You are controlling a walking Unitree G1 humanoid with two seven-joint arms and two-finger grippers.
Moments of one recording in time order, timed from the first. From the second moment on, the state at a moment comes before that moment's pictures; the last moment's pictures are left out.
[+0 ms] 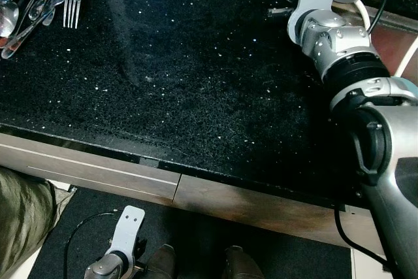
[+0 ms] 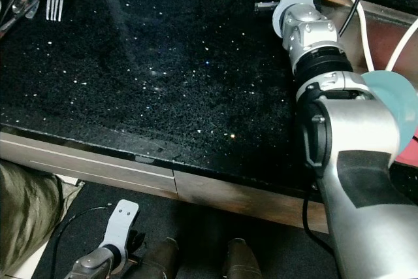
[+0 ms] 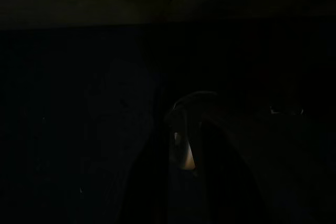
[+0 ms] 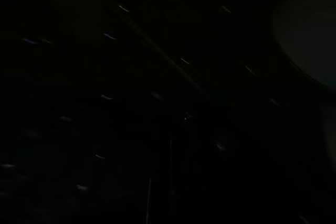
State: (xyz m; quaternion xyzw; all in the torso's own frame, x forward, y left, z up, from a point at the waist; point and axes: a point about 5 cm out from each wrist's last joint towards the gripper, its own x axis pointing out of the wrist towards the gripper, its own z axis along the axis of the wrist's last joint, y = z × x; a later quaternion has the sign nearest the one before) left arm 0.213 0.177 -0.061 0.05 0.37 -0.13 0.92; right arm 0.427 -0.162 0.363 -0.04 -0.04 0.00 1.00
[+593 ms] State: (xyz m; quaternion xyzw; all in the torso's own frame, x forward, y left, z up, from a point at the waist) left arm 0.212 0.177 -0.061 0.05 0.37 -0.13 0.92; right arm 0.424 -0.144 0.380 -0.02 -0.14 0.08 0.99
